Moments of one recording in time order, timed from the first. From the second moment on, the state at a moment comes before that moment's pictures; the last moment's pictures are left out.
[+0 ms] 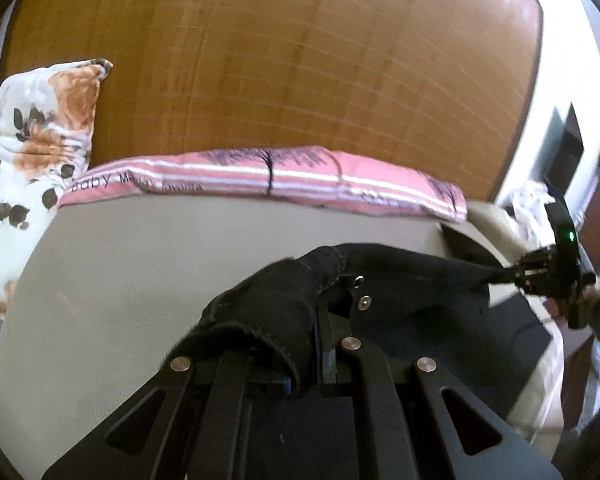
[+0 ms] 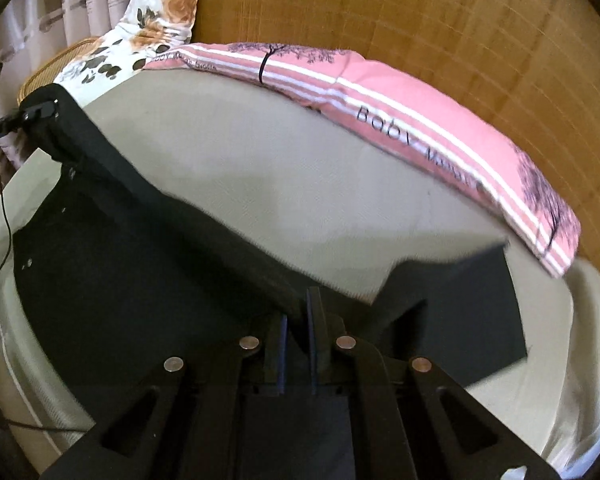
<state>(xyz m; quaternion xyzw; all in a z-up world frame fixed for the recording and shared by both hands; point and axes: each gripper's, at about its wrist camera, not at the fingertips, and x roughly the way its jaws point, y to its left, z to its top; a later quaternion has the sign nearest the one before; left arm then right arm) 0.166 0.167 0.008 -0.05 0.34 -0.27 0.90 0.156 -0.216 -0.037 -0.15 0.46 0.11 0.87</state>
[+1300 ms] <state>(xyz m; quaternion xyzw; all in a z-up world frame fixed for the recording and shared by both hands) 0.043 0.231 -0.043 -0.23 0.56 -0.14 0.78 0.072 -0.185 -0.118 -0.14 0.50 0.09 0.85</state>
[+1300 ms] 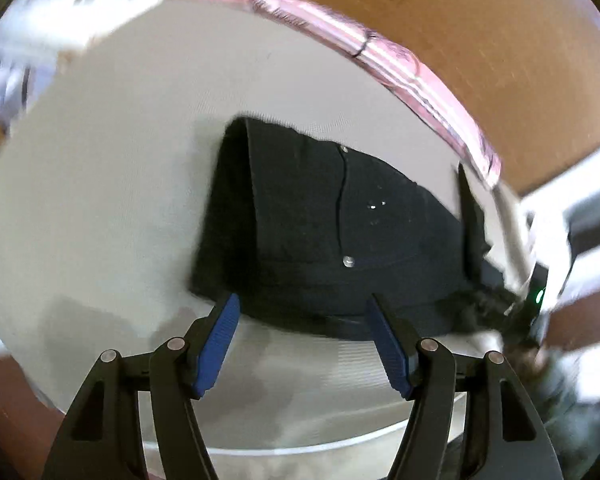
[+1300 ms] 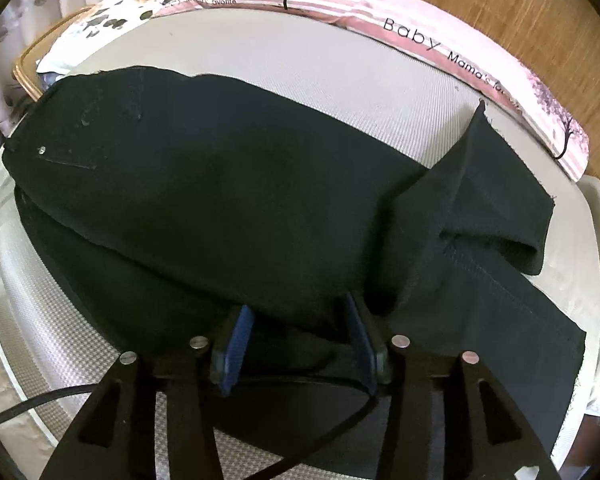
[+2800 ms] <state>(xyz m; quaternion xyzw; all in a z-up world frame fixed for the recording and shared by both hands) 0.065 0.234 -0.082 -0.35 0.53 -0.02 0.77 0.215 -0.313 -0.096 0.17 0.49 -0.07 0.85</state>
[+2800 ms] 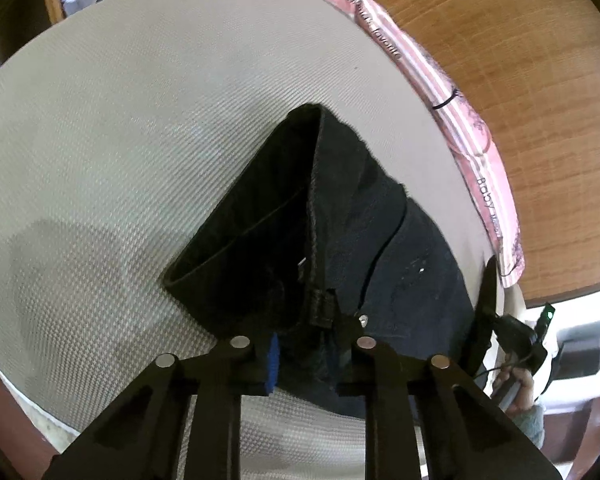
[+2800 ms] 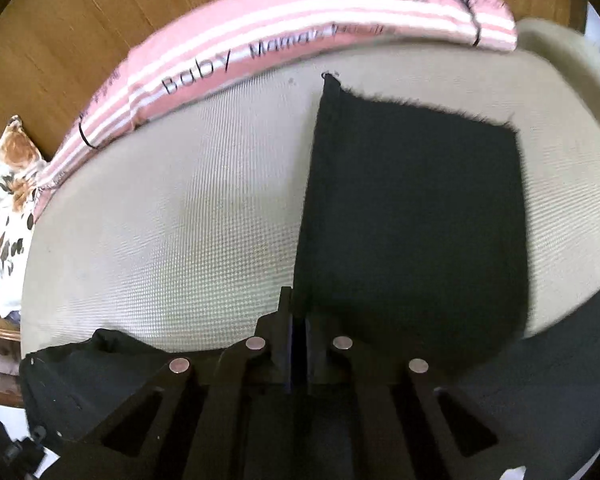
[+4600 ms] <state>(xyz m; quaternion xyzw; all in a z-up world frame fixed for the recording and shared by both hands) 0.061 0.063 -0.001 0.05 0.45 -0.12 0.89 -0.069 -0.498 -0.137 0.49 0.35 -0.15 0.78</state>
